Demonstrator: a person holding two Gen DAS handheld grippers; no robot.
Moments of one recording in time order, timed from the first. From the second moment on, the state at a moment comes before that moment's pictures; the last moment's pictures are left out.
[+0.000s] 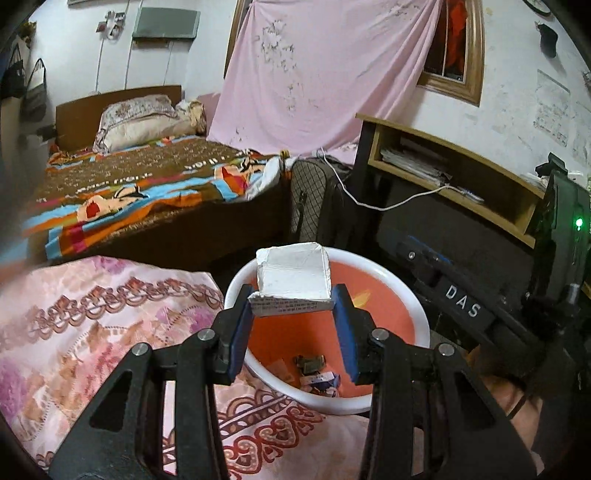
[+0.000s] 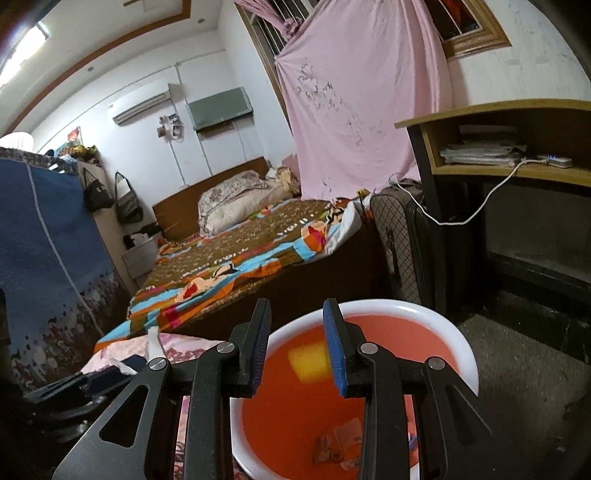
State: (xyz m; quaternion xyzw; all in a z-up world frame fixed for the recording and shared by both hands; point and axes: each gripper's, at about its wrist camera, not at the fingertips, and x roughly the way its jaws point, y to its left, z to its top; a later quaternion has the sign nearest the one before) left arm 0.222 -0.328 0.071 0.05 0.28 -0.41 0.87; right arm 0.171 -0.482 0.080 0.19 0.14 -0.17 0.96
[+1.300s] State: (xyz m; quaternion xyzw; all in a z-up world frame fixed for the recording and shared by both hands) left arm 0.230 -0.267 0.081 -0.01 0.27 -0.32 0.91; right arm 0.176 -0.474 0.080 0.18 0.15 -0.16 0.96
